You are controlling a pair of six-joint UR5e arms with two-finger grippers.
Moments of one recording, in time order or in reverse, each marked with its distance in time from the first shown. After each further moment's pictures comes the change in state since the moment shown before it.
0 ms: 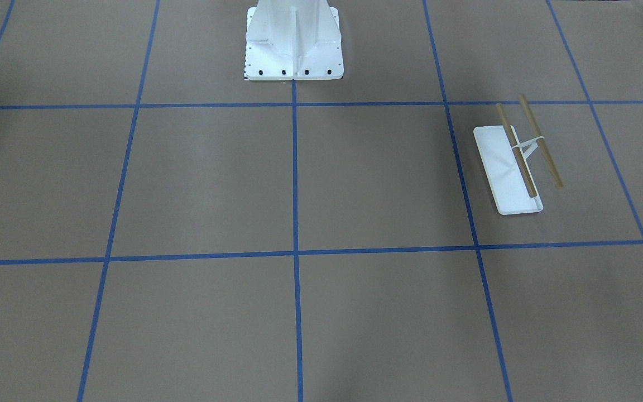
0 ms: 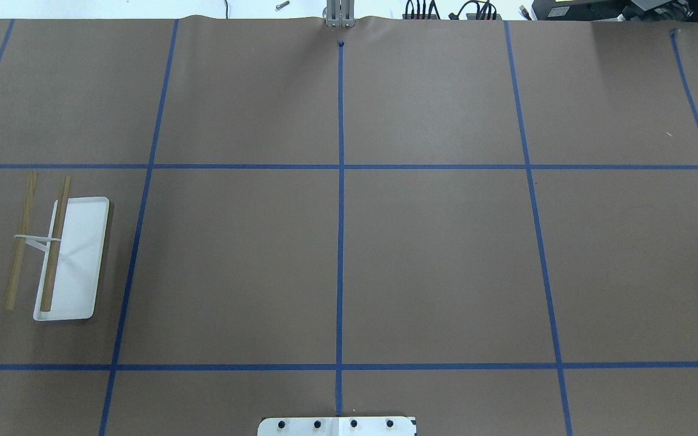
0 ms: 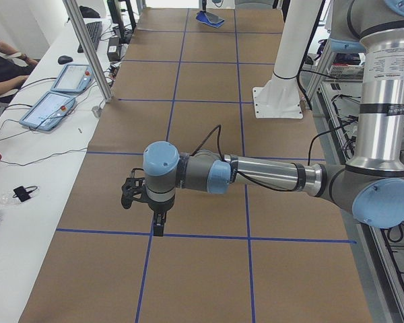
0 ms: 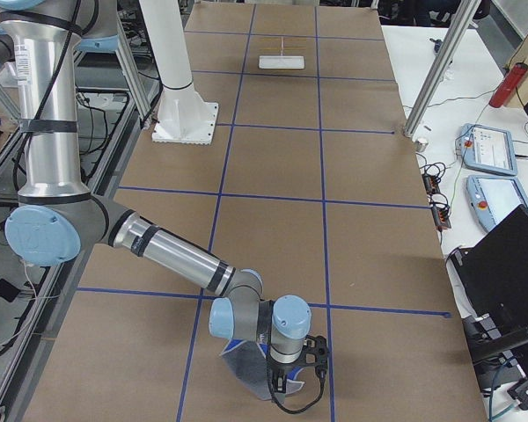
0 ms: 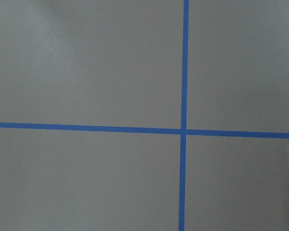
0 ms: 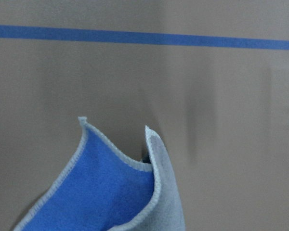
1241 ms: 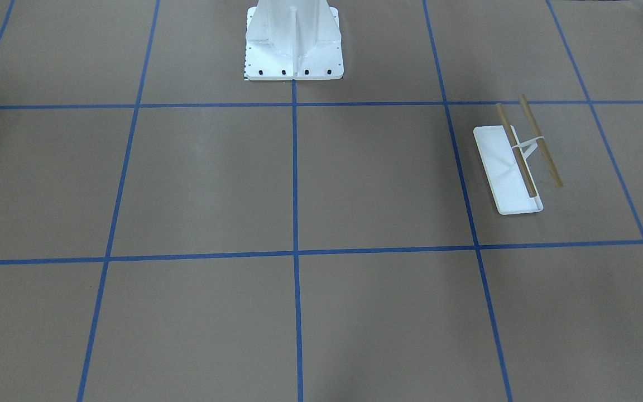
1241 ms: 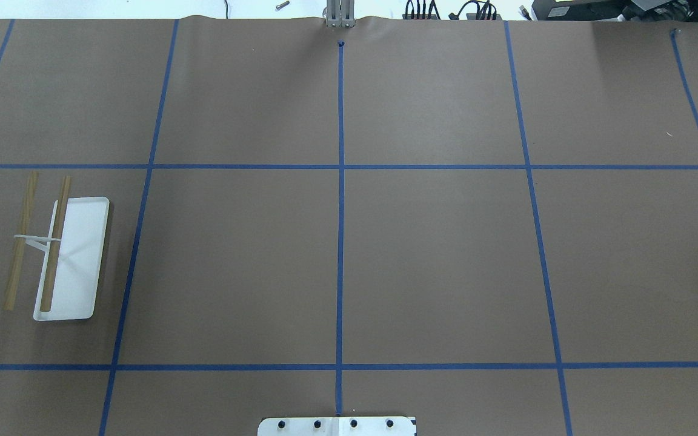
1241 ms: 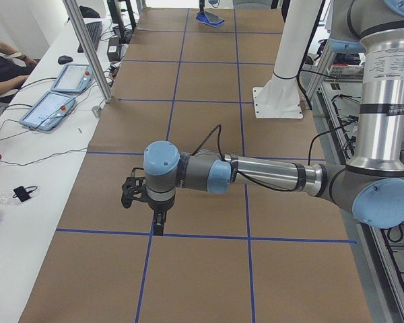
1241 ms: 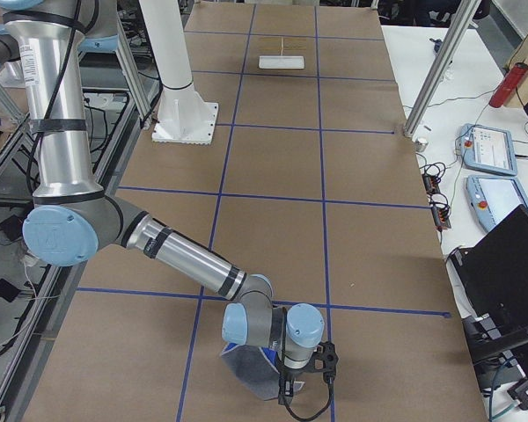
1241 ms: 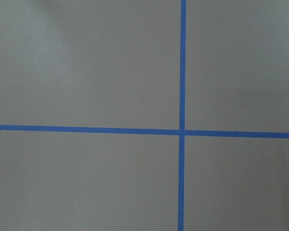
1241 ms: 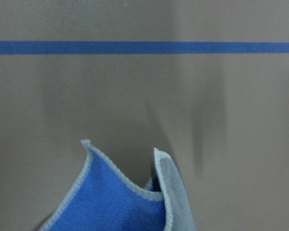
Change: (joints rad) left arm 0.000 0.001 -0.004 0.000 0.000 0.004; right arm -0.007 0.066 -0.105 0.000 0.061 0.003
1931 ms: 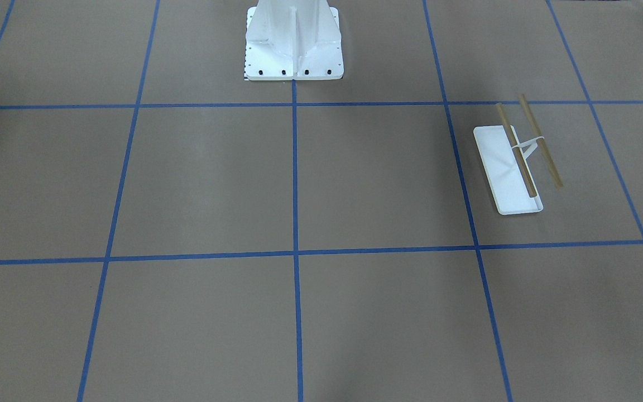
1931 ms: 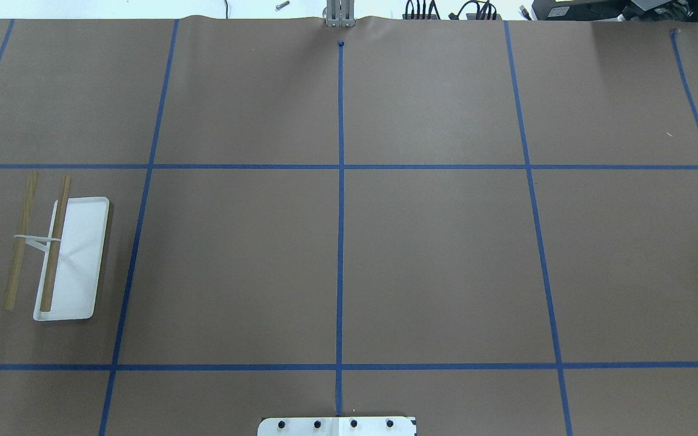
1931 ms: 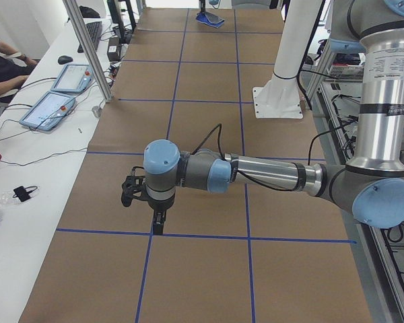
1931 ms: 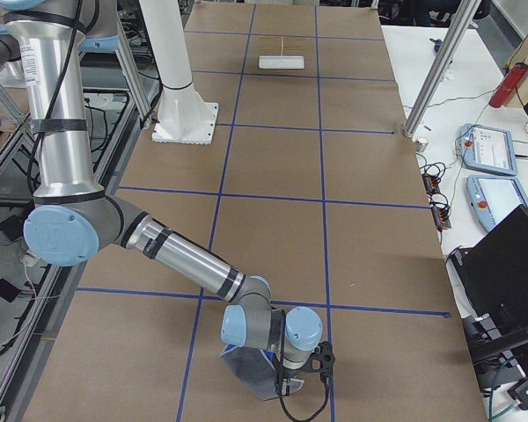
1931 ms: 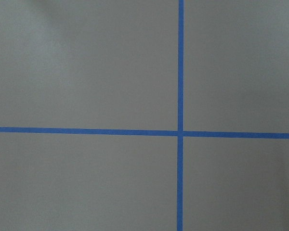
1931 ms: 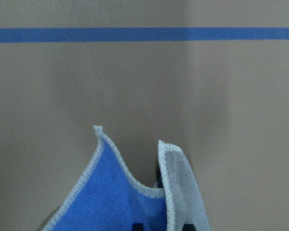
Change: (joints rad) left arm 0.000 0.000 -0.006 0.000 0.000 0.001; right arm -0.008 0.000 -0.014 0.002 0.027 0.002
